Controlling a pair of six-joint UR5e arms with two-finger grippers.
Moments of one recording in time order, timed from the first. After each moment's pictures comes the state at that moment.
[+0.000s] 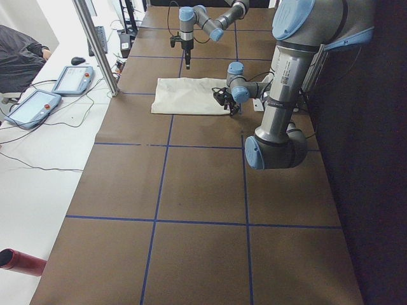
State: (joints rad) left arm -0.28 -1.98 -1.85 -1.74 -1.72 -1.99; right arm 0.73 -0.91 1.57 -1.49 2.08 0.99
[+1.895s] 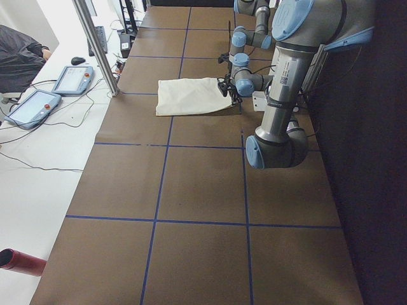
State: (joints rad) left arm -0.25 -1.98 -1.95 -1.70 -1.73 -1.87; right arm 0.21 -1.11 1.84 -1.50 1.64 2.05
